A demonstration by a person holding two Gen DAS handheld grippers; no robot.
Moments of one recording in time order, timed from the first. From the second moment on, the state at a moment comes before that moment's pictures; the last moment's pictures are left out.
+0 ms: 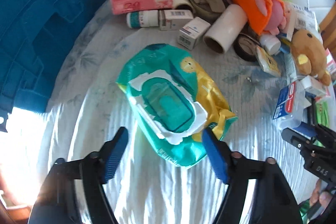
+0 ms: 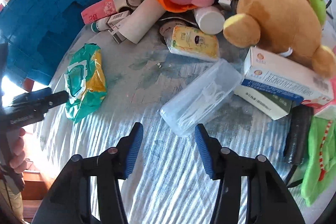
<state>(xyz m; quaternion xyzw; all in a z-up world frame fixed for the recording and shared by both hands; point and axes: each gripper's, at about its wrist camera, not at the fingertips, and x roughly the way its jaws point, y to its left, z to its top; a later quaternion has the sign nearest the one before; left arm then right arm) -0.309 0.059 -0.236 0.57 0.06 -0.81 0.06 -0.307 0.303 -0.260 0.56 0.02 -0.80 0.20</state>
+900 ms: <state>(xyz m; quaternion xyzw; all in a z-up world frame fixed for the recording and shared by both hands) -0.351 -0.005 -0.253 0.54 0.07 -0.83 0.09 -0.317 0.189 -0.285 0.58 0.06 -0.76 0.28</state>
